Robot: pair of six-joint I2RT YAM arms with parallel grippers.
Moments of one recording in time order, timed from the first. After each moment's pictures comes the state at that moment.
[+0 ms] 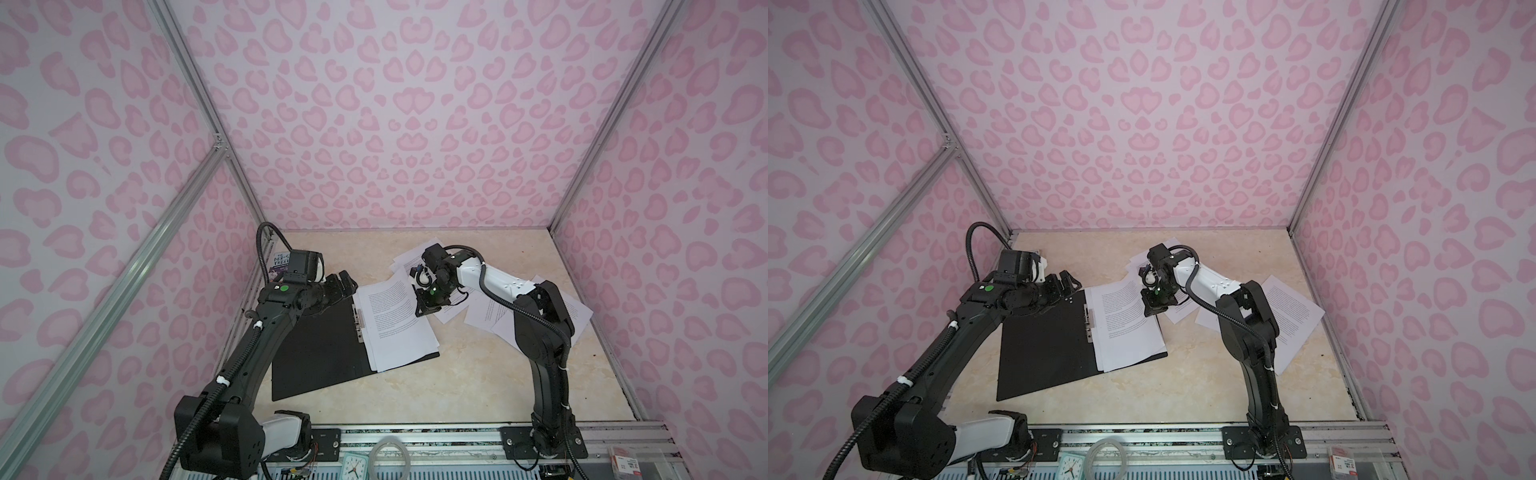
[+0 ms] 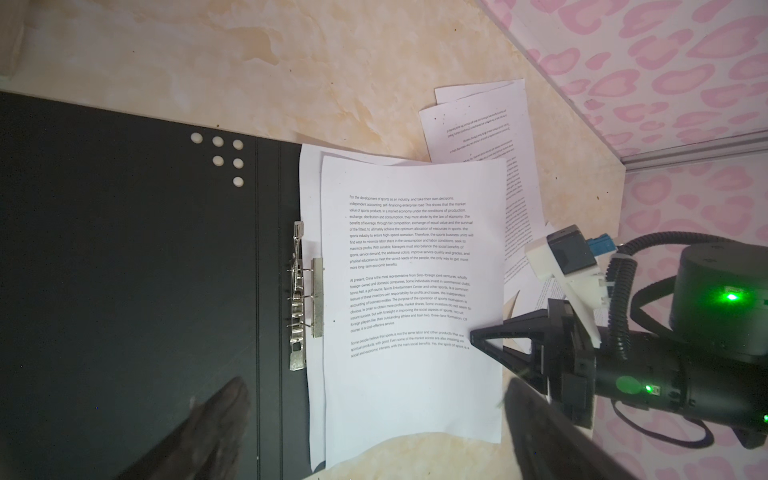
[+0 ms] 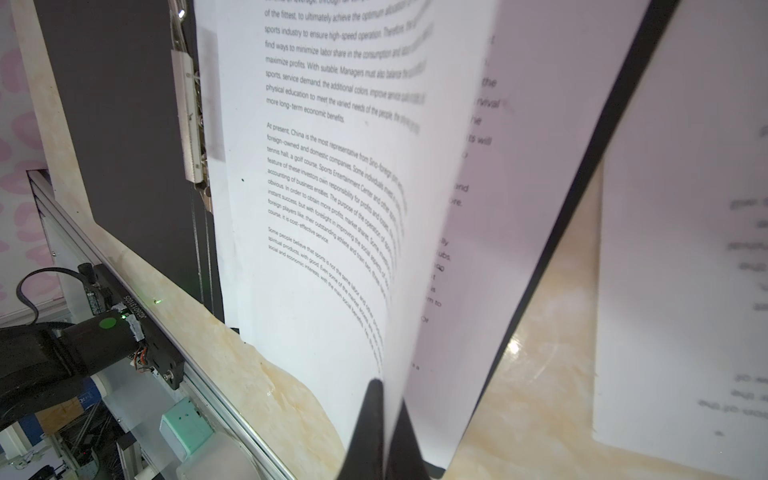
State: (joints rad) left arm -0.17 1.28 1.11 -0.75 0.28 -0.63; right arm 0.57 2.09 1.68 -0.98 -0.47 0.16
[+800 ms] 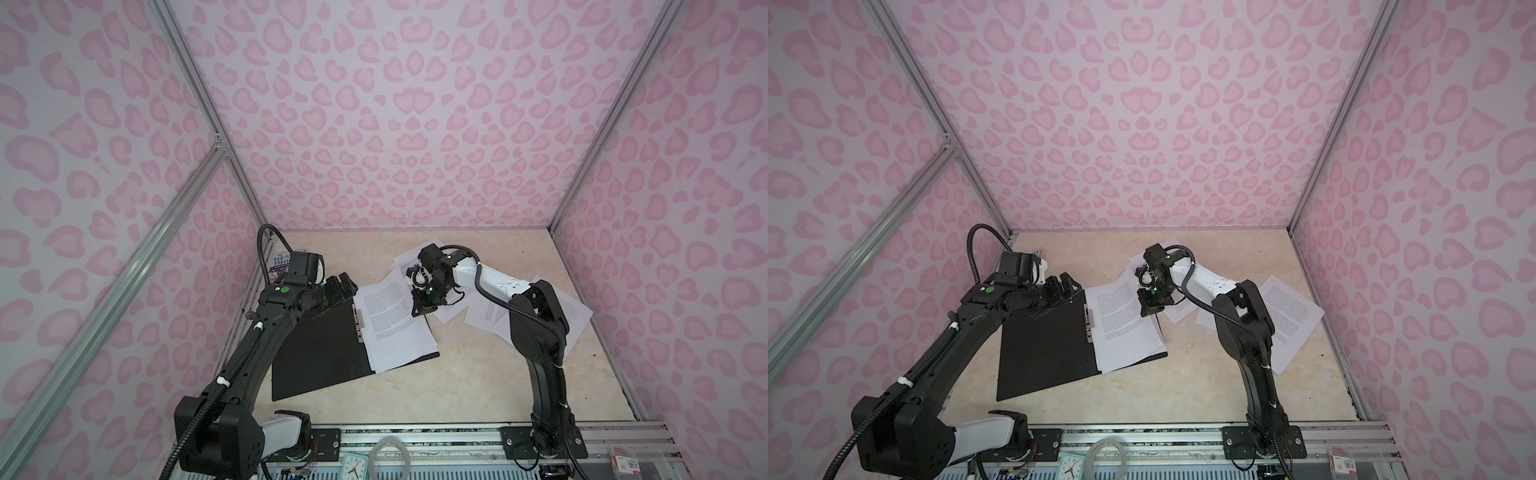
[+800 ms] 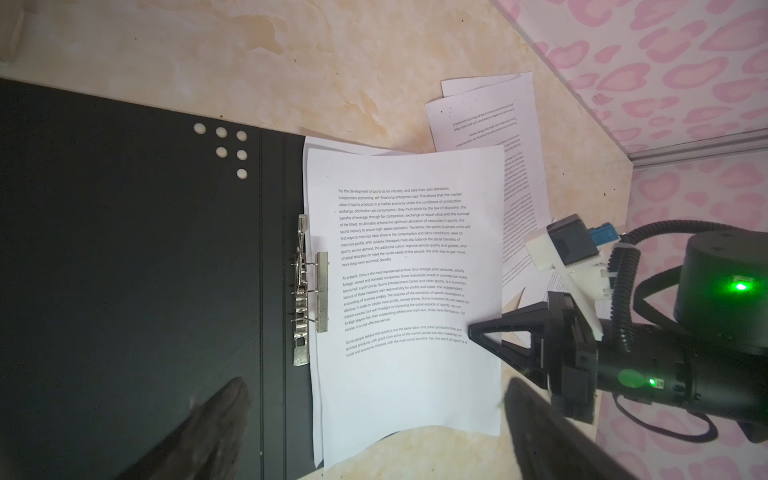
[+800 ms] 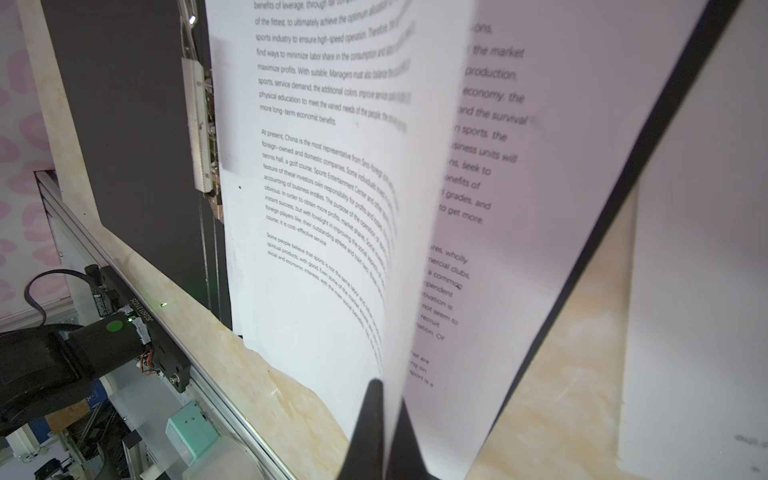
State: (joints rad) left arm -0.17 1.27 1.10 -0.75 0.28 -0.63; right arm 0.58 2.12 1.71 -0.98 -0.48 0.17
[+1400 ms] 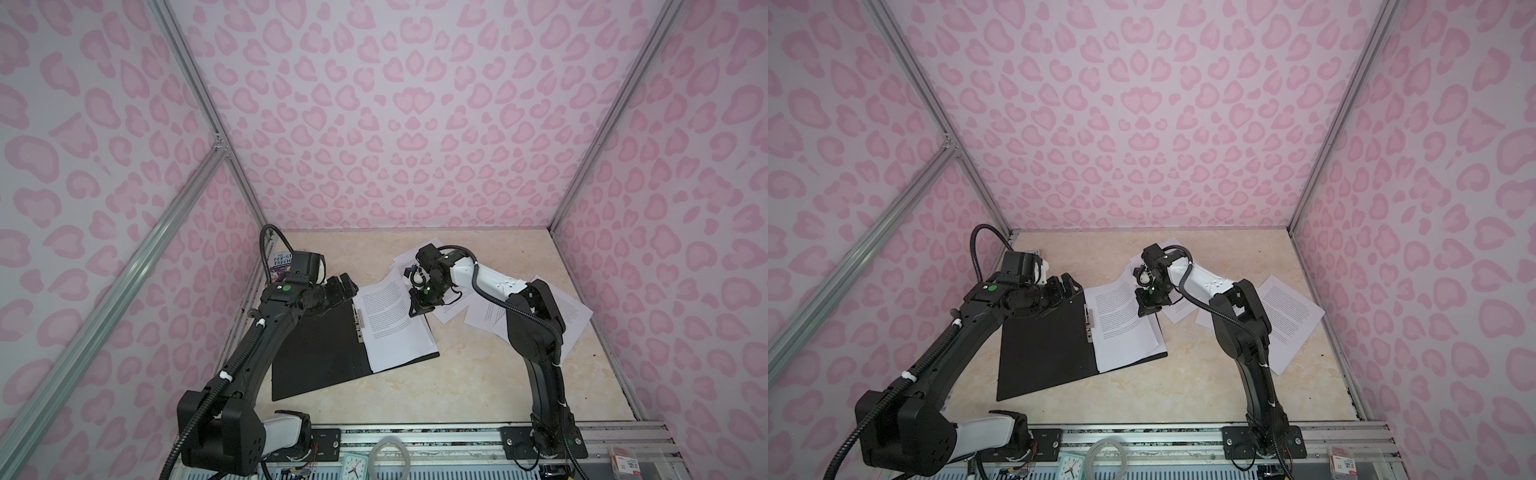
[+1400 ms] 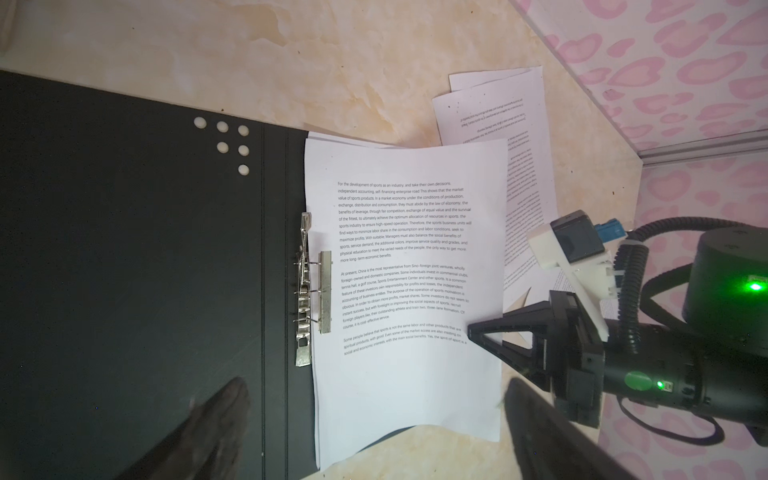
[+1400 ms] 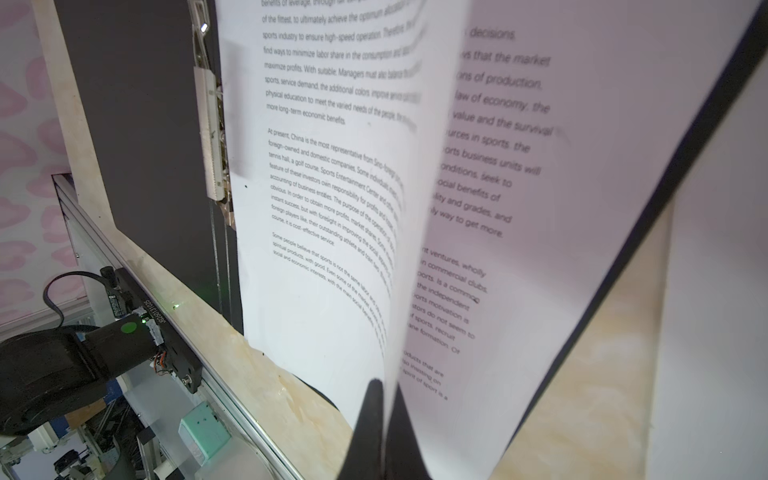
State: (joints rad) left arm -0.17 1.29 1.10 -0.75 0.28 -0.63; right arm 0.59 2.14 1.73 -0.98 -0.51 0.19
